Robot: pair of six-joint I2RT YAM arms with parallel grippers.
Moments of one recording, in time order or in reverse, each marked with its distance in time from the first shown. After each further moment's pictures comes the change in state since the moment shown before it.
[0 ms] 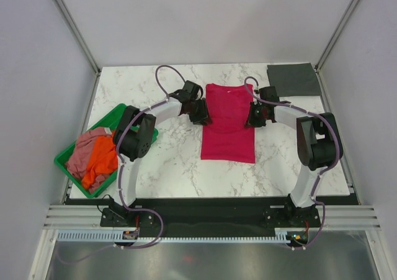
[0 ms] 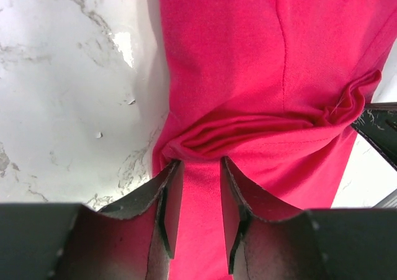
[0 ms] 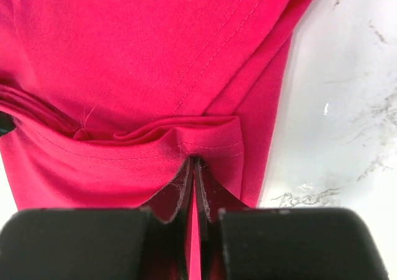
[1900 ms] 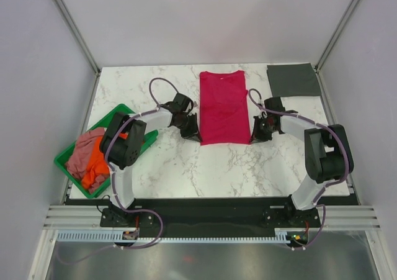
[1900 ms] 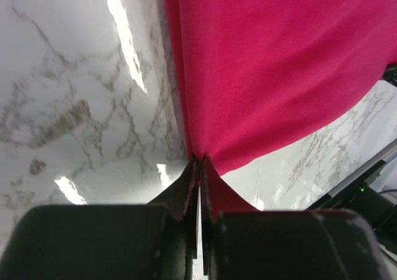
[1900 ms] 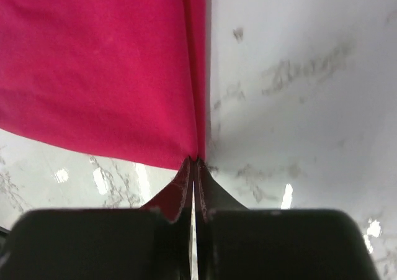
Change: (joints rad) left arm 0.017 -0.174 -0.287 -0.015 0.145 0.116; right arm -0.015 -0.151 -0.156 -0.142 -0.058 -0.065
